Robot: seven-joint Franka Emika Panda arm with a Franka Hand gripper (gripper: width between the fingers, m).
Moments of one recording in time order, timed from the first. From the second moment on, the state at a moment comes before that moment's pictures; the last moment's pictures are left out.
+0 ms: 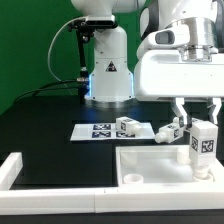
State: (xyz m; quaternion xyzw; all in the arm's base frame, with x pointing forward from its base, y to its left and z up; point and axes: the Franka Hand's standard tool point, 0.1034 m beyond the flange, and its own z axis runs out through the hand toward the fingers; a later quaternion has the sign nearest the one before) arm 0.618 0.109 0.107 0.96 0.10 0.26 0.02
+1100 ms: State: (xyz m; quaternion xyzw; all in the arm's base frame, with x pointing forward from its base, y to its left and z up) arm 0.618 0.111 0.090 0.96 0.10 0.25 0.03
